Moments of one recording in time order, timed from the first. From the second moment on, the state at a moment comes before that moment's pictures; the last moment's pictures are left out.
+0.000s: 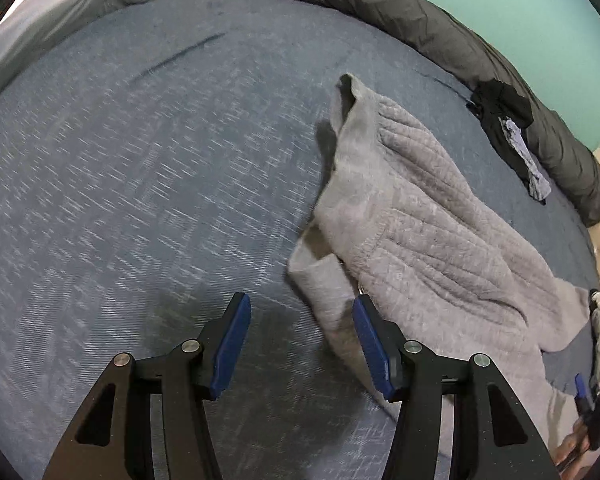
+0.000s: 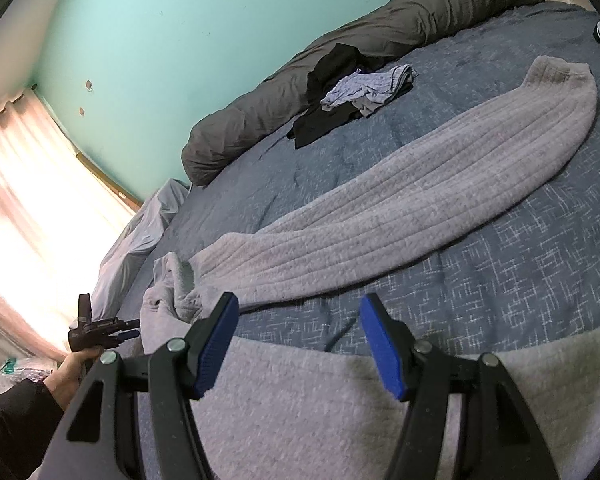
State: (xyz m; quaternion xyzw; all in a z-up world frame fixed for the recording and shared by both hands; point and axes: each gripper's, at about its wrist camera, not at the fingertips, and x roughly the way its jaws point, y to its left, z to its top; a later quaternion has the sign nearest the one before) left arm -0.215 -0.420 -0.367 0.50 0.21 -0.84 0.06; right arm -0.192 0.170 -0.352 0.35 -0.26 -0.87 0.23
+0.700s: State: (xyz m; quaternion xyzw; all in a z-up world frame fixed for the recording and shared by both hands) left arm -0.152 -0.425 -0.296 0.43 0.24 -0.87 0.06; right arm -0.185 0.170 -0.343 0.34 -0.26 -0.88 0.22
